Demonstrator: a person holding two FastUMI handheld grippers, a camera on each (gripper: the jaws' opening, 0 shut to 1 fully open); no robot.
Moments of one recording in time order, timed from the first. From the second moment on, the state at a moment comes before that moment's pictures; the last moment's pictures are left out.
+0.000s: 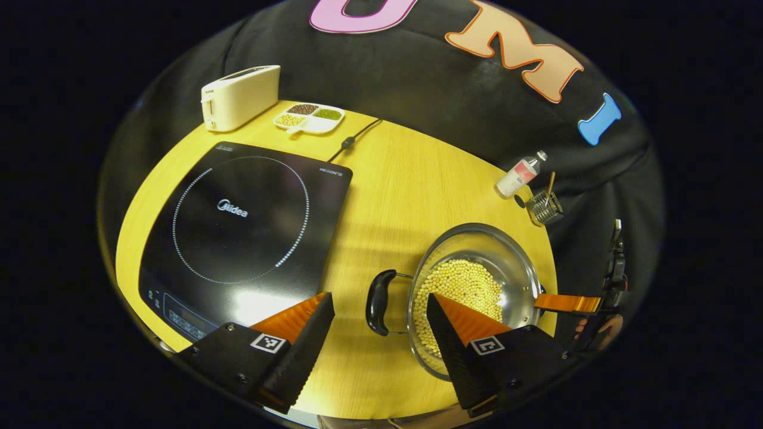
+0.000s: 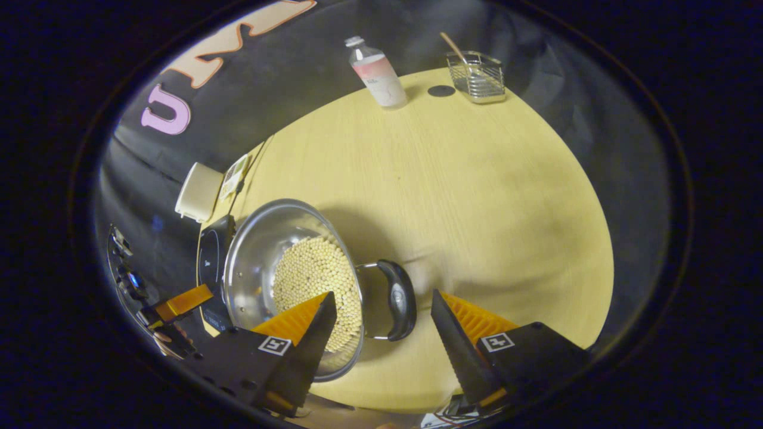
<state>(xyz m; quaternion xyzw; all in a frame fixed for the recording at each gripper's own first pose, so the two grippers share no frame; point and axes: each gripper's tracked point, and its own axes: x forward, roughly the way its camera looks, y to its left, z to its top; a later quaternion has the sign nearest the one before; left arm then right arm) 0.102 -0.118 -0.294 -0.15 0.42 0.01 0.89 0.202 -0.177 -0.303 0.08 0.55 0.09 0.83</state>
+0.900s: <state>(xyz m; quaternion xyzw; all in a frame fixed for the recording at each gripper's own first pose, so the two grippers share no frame) 0.122 -0.137 -0.352 -0.12 0.52 -0.03 0.84 0.205 -0.160 -0.342 0.10 0.60 0.12 0.79</state>
